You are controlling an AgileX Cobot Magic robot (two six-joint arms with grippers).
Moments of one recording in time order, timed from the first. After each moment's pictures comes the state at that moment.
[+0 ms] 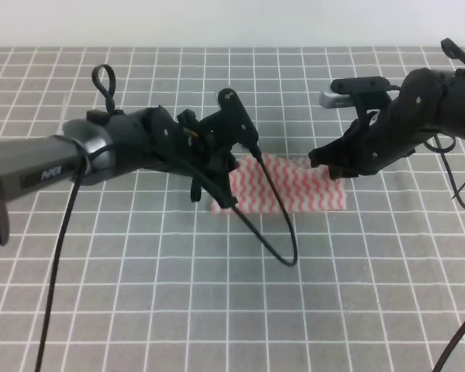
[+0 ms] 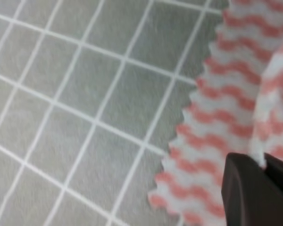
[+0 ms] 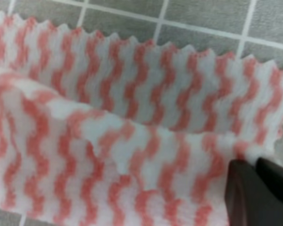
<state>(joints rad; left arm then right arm) -0.51 2.04 -1.43 -0.54 0.28 1.28 0.33 2.01 -1.50 0.25 0.63 -0.09</state>
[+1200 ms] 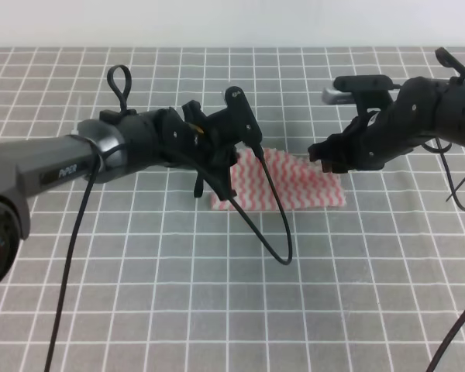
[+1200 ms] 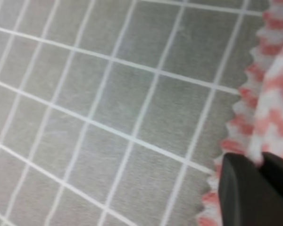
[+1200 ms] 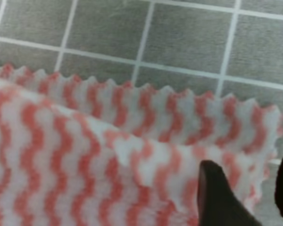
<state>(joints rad) -0.50 2.10 -1.50 -0.44 0.19 1.28 0.31 2.05 -1.51 0.24 0.54 -0.06</state>
